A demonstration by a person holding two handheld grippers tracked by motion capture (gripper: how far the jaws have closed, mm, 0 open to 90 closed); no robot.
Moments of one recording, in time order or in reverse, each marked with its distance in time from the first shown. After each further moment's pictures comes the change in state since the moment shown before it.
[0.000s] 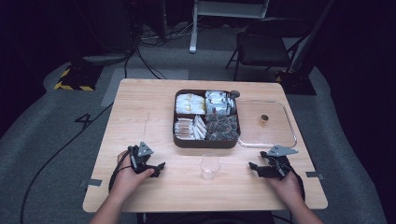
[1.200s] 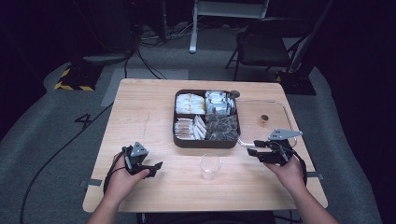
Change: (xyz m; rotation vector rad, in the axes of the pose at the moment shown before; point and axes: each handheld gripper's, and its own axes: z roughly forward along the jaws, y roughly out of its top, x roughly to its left) left arm 0.000 -0.001 -0.027 -0.025 -0.036 -0.042; right arm 0.001 0.072 -0.028 -0.047 0.136 -0.017
